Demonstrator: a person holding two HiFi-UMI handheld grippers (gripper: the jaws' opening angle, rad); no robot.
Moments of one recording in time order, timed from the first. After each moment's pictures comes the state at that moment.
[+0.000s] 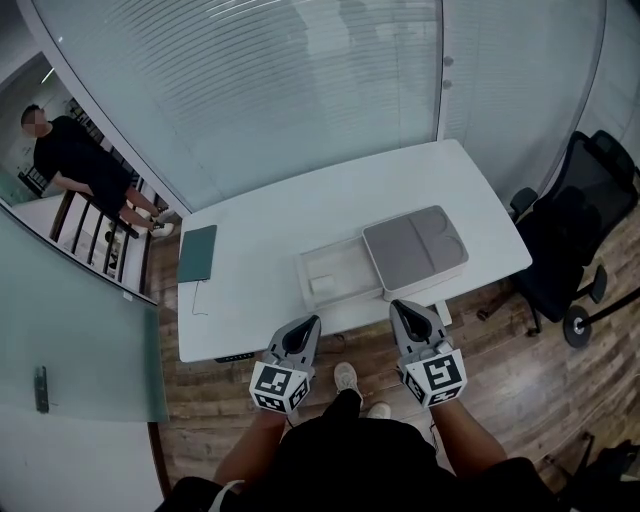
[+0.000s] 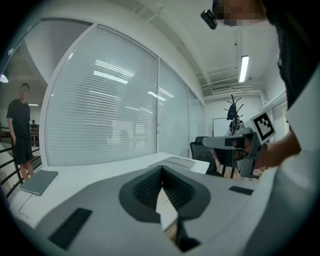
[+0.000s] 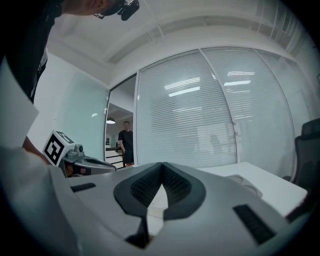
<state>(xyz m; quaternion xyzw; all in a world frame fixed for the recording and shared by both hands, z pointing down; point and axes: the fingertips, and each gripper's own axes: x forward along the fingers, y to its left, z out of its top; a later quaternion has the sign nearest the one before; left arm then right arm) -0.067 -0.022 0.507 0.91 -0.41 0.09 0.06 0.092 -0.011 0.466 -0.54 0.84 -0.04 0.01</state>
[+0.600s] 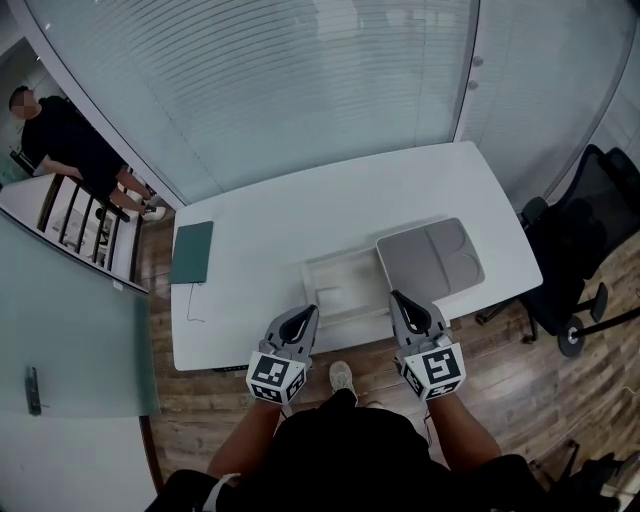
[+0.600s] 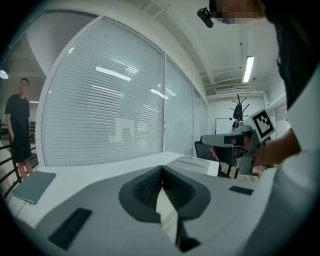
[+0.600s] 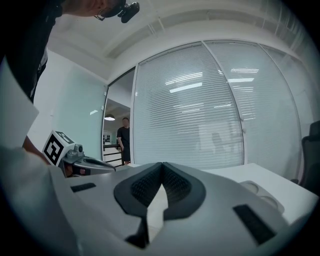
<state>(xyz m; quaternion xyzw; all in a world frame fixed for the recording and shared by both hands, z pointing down) -0.087 -0.102 0.522 0.91 -0.41 0.10 0.07 0.072 -0.095 0.473 -0.54 0.84 -0.04 0.00</state>
